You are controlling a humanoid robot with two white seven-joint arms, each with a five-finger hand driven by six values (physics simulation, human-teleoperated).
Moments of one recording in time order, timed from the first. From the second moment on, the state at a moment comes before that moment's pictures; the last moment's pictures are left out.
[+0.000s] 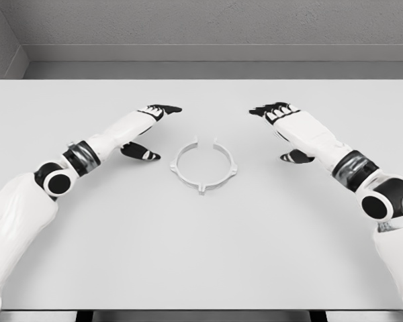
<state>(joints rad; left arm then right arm) -0.56 0.36 -0.55 -0.99 -0.43 -0.61 -0.12 -0.22 -0.37 0.08 -1.69 0.77 -0.33 0.44</state>
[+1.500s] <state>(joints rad) -0.56 0.35 -0.57 -1.03 -0.43 -0.61 -0.12 -0.16 -0.37 -0.26 -1.72 0.73 -0.54 0.61</state>
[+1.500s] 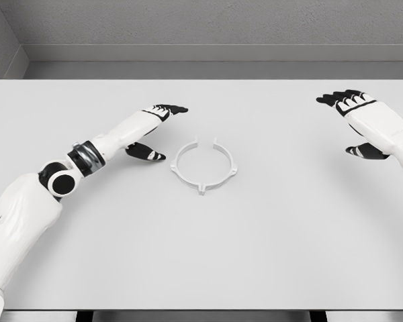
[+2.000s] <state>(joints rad) -0.57 0.36 -0.57 -1.05 -0.42 -0.61 -0.12 -0.16 -0.37 -0.25 -1.72 0.73 -0.54 0.61</state>
